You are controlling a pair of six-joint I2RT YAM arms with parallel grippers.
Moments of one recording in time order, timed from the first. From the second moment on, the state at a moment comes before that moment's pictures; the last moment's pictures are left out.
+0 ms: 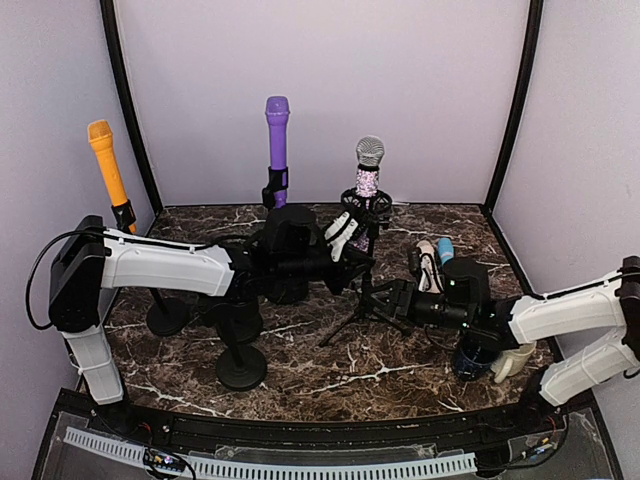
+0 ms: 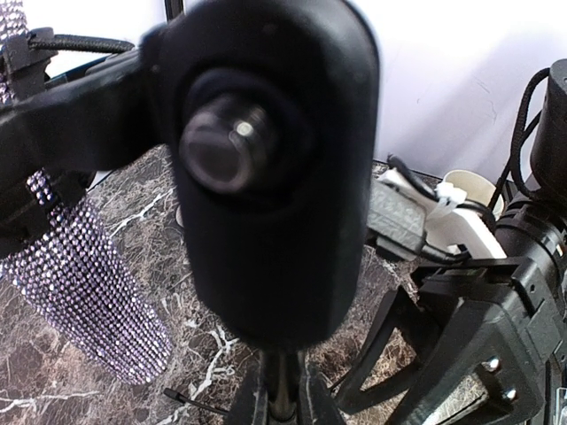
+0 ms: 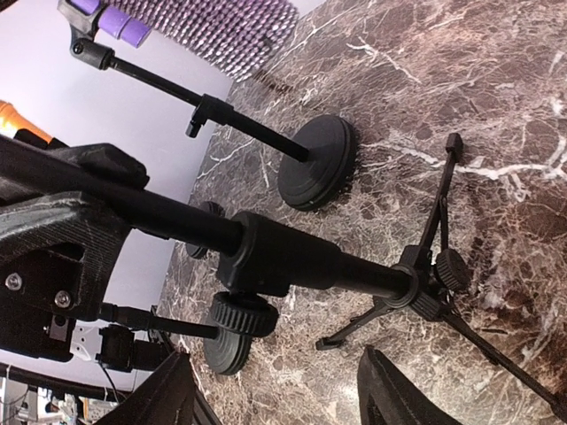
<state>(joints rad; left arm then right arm) -0.99 1.83 1.26 0.24 0.13 0.05 0.83 1.29 0.45 0.50 -0.18 0.92</state>
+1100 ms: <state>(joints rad) -0.99 1.83 1.26 0.24 0.12 0.06 0.85 1.39 0.58 0.45 -0.11 0.96</state>
